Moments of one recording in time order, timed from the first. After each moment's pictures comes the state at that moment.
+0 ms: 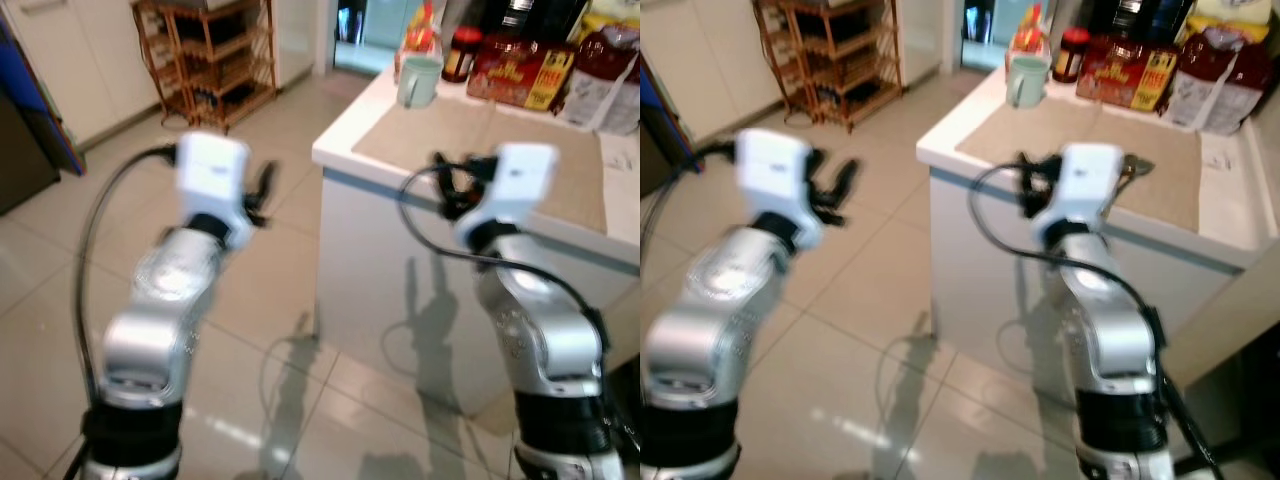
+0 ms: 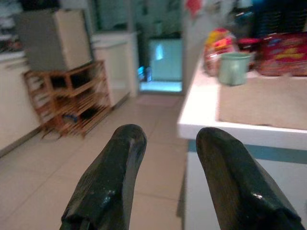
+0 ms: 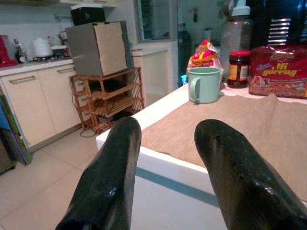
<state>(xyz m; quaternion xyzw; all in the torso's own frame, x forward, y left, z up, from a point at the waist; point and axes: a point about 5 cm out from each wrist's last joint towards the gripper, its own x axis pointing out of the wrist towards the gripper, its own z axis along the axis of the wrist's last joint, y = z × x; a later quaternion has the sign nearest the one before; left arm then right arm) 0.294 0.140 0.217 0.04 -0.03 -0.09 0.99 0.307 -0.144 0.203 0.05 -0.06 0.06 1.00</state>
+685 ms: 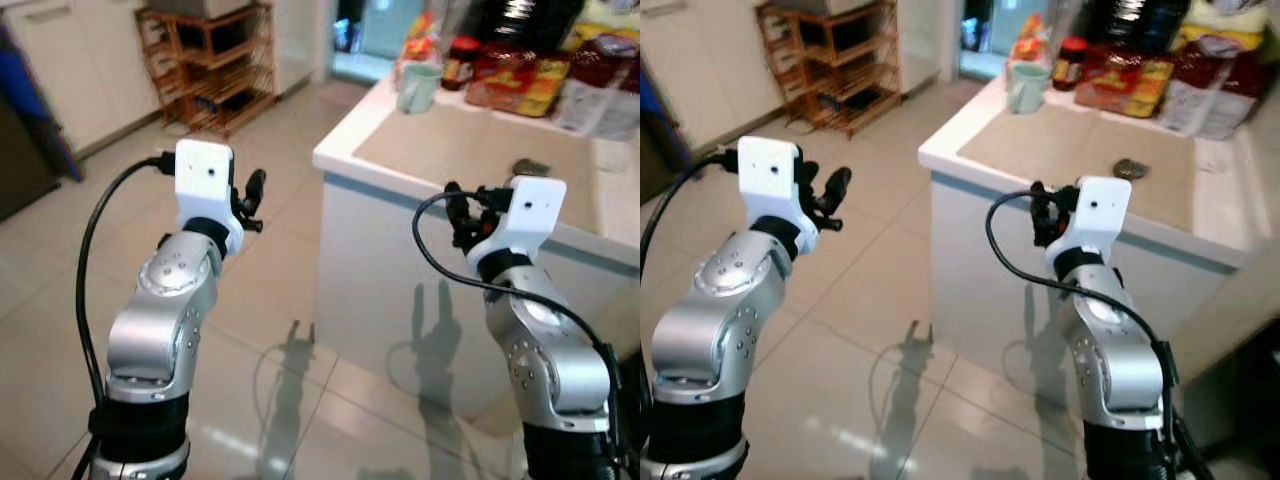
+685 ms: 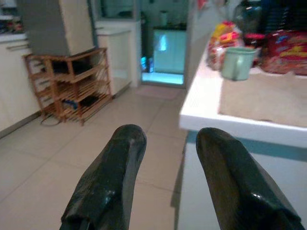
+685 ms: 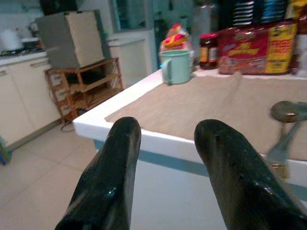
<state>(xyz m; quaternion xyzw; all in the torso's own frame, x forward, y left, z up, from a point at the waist) 0.297 0.139 0.211 0.03 0.00 -0.08 1.00 0.288 -0.160 0.179 0.06 -0.02 0.02 1.00</state>
